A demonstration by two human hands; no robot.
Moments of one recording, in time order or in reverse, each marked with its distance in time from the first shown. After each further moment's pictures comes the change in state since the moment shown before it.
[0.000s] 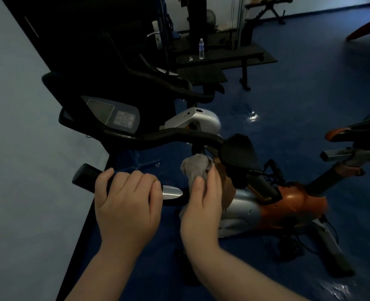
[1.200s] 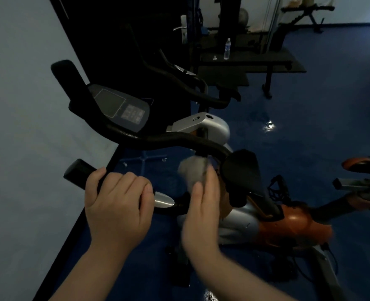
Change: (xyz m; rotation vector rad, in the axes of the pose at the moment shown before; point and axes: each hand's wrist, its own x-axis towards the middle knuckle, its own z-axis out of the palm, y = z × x) left_hand 0.000 0.008 0.004 0.066 0.016 -0.103; right_hand 0.026 0.008 -0.018 -0.103 -0.239 -0.124
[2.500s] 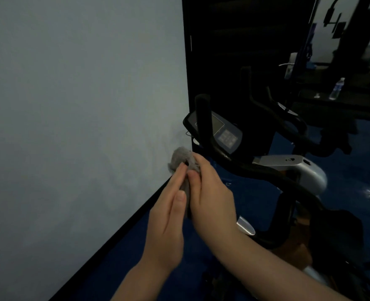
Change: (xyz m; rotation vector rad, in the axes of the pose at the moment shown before) left_hand -0.012 -0.018 -0.069 -1.124 0.014 -0.711; right_hand 0.007 -0.087 0.075 -0.231 -0.629 -0.418
